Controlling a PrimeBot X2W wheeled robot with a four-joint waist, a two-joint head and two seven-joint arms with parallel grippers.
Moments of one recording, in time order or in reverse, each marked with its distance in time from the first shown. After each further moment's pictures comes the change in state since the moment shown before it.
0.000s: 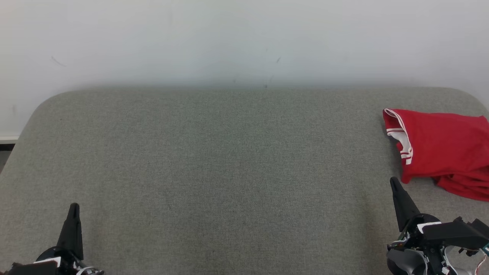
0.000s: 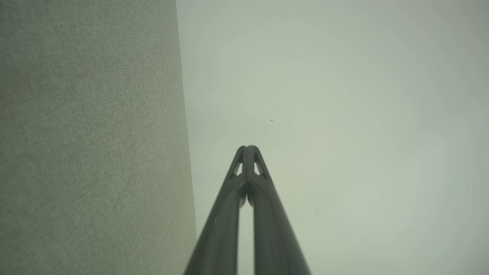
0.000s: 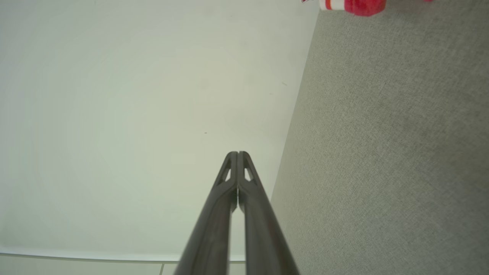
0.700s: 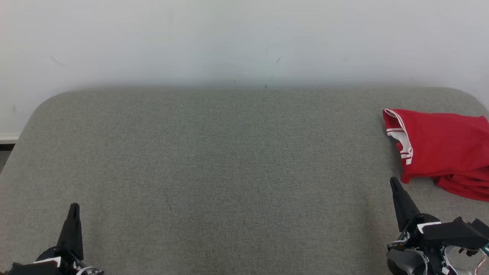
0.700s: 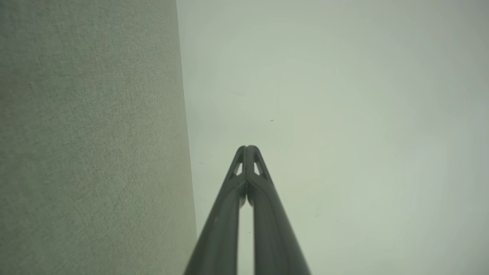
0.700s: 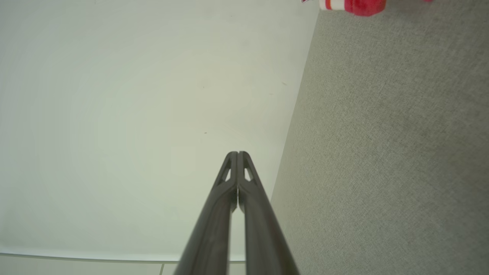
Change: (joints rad) left arm 0.000 0.000 0.000 0.000 0.000 0.001 0.000; right arm 0.000 0.000 0.000 0.000 0.000 0.000 0.000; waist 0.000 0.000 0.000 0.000
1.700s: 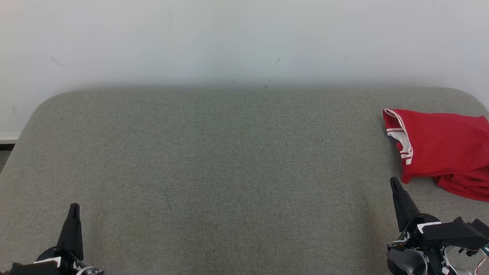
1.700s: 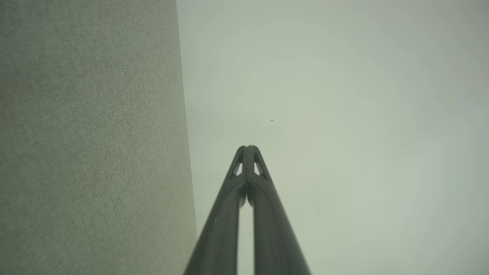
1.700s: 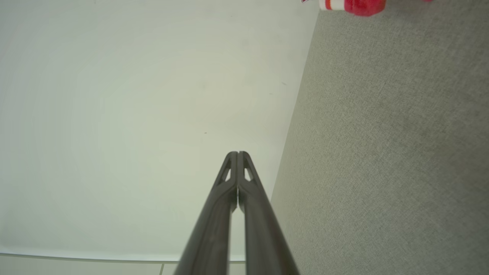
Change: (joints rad) left arm 0.000 0.000 0.000 0.000 0.000 0.000 0.000; right arm 0.000 0.000 0.000 0.000 0.000 0.000 0.000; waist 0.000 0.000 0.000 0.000
